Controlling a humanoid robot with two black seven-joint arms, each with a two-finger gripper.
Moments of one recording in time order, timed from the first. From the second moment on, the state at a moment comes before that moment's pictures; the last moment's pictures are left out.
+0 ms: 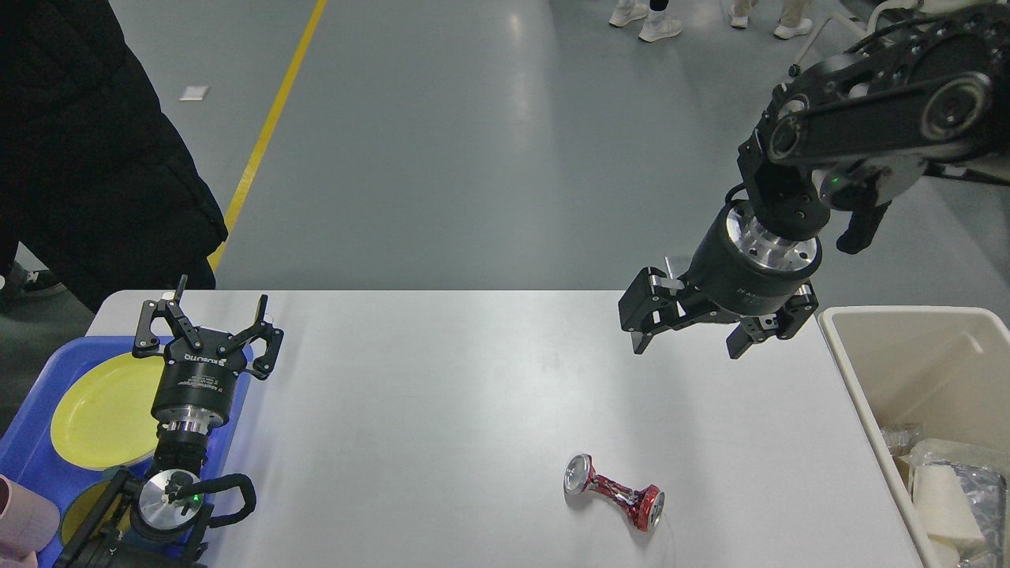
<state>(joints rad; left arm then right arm) -0.21 0.03 -1.57 -0.88 0.29 -0.52 -0.21 2.29 -0.17 -1.16 1.53 0.17 0.68 -0.22</state>
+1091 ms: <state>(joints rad) -0.21 0.03 -1.57 -0.88 0.29 -0.52 -0.21 1.51 0.17 -0.92 1.25 -0.74 0.45 -0.22</state>
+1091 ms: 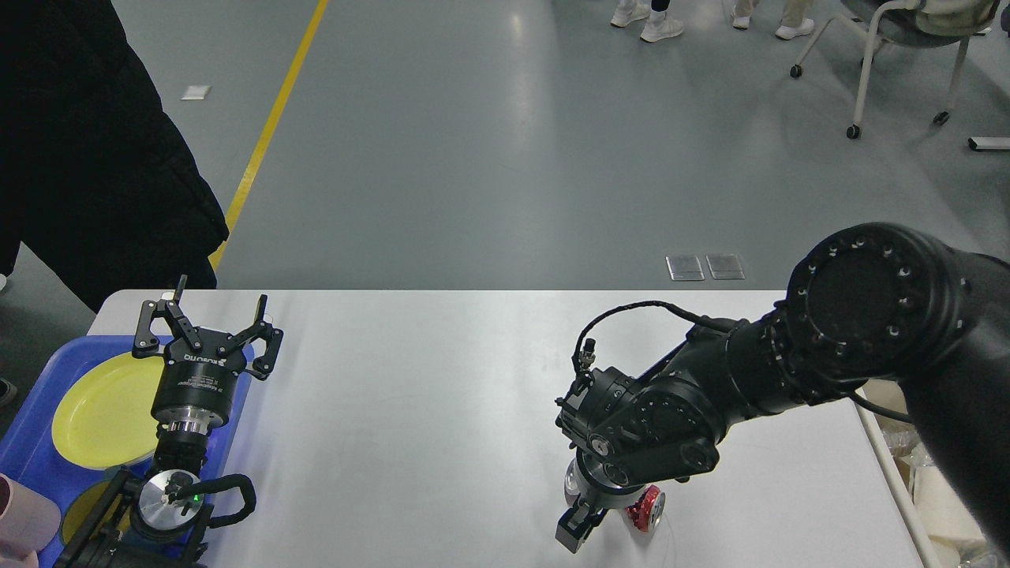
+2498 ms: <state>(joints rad) -0.21 0.03 -1.57 -0.88 0.29 -0.52 -0.21 1.32 0.19 -1.00 1.03 -0.76 0.38 -0.22</state>
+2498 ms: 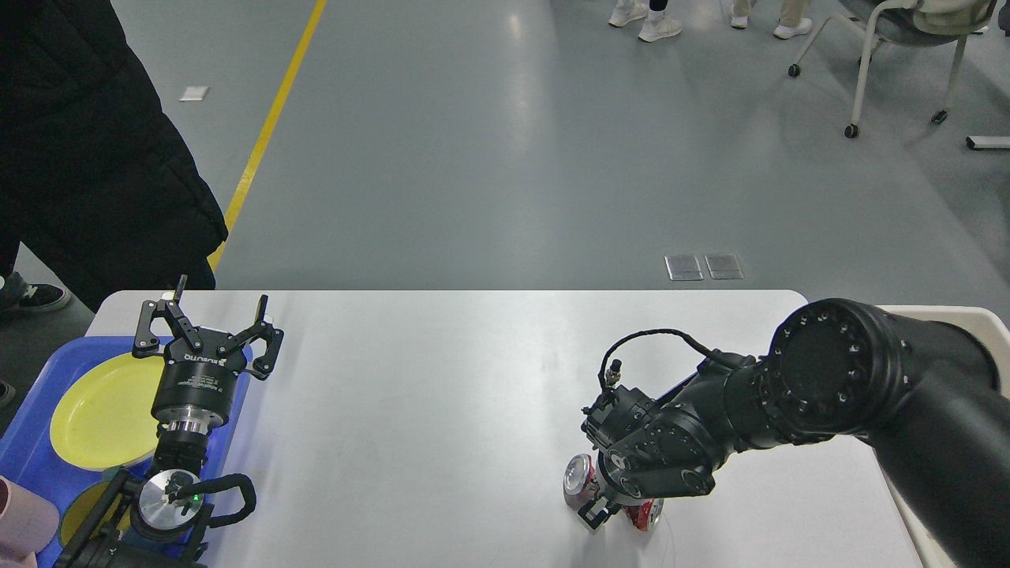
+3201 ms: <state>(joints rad) -0.21 0.03 -1.57 -0.88 0.29 -0.52 -0.21 1.32 0.19 -1.01 1.04 -0.76 0.39 -0.22</state>
